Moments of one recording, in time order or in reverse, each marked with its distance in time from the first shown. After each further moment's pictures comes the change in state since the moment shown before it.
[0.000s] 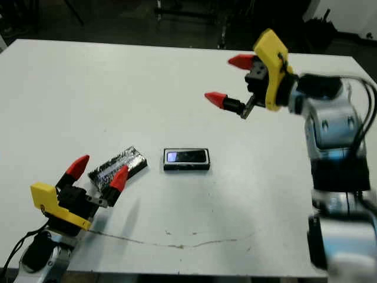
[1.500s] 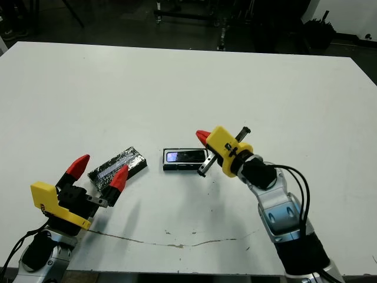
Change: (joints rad) left arm -0.001 0.001 -0.001 -0.006 0.001 0.008 0.001; right arm 0.314 0.093 0.287 -0.051 -0.184 -0.206 -0.254
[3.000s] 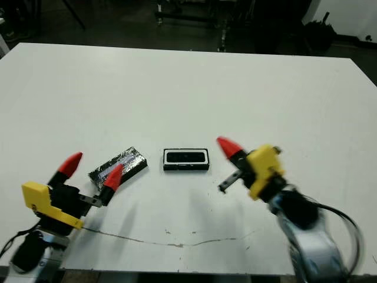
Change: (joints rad) left arm -0.027 0.099 0.071 -0.065 0.044 0.007 -0.002; right arm 0.417 0.021 -0.378 -0.481 0.395 0.004 -0.052
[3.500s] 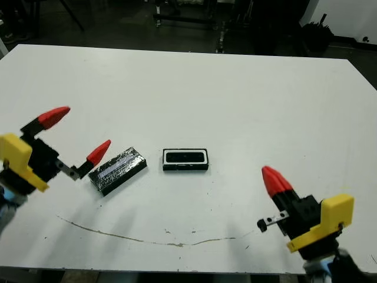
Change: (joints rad) left arm -0.290 0.394 0.090 -0.090 -0.060 0.345 -0.224; right arm 0.360 0.073 -0.067 -0.132 0.123 -0.004 -0.083
